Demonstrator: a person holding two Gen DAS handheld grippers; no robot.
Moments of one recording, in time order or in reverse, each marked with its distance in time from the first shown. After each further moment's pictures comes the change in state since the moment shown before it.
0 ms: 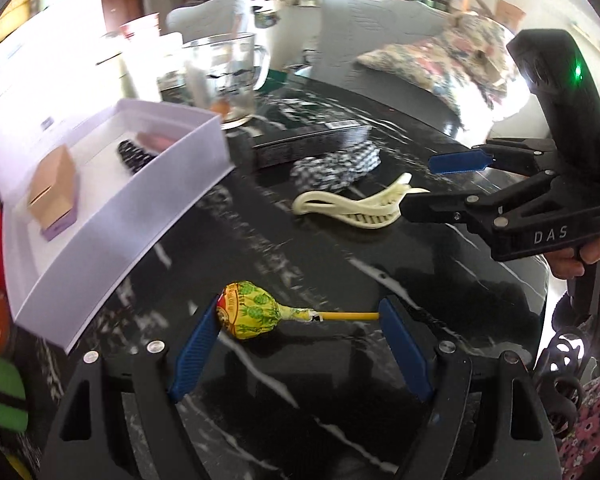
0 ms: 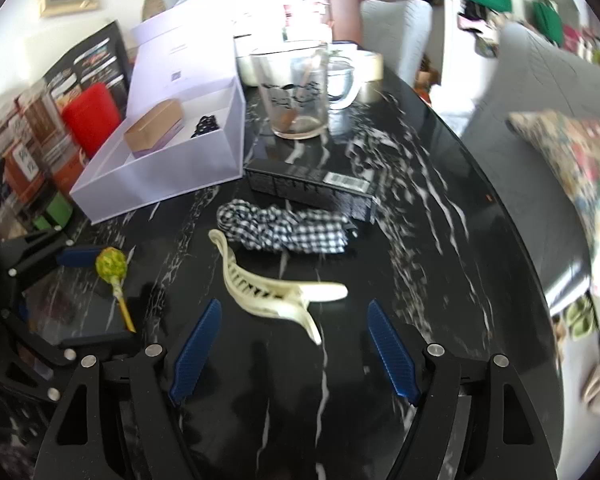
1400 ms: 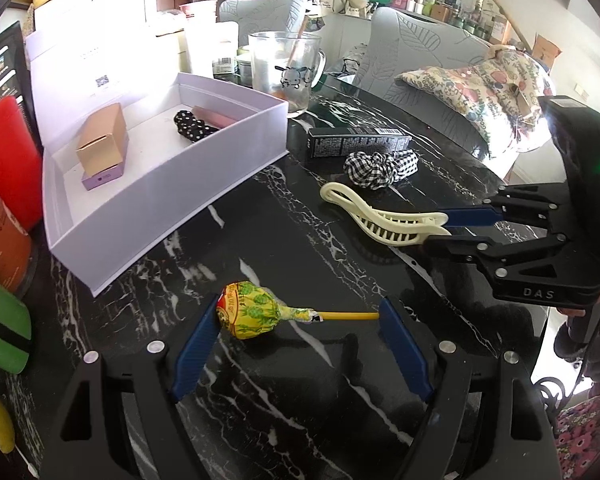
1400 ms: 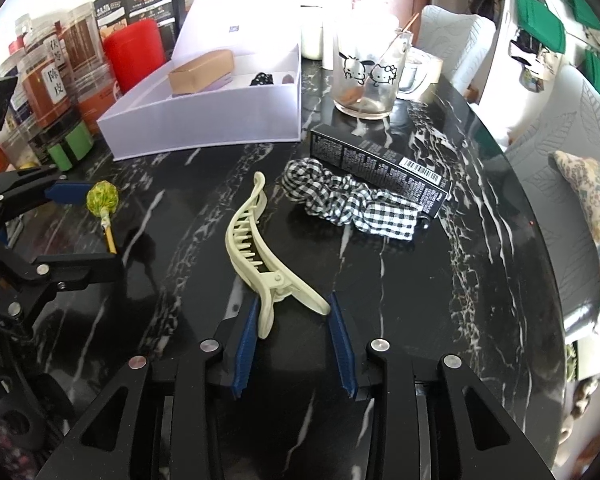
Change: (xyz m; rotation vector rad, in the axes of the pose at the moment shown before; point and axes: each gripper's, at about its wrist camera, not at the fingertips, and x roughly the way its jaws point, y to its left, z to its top) left arm -0.023 0.022 -0.022 -0.141 -0.022 0.051; right arm 0.009 0.037 -0.019 -0.168 0.047 0.022
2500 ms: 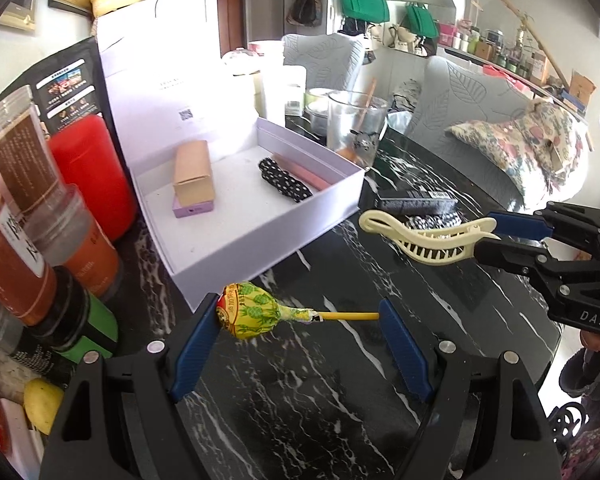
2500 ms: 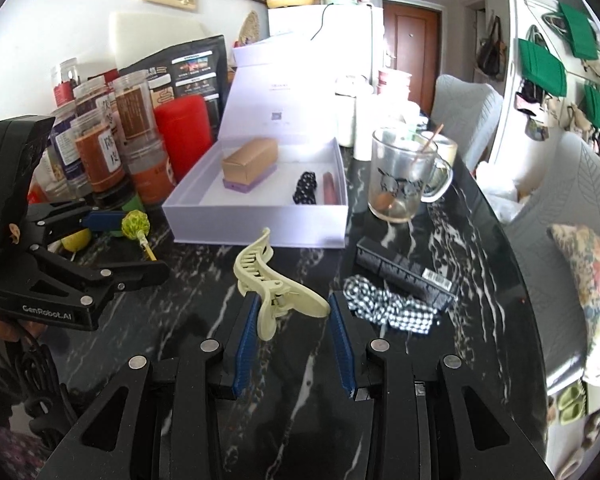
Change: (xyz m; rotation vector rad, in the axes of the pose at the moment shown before) left arm -0.058 0.034 0.017 -0.092 -0.112 0.159; right arm -0.058 0.037 0.041 -0.048 -0.220 0.047
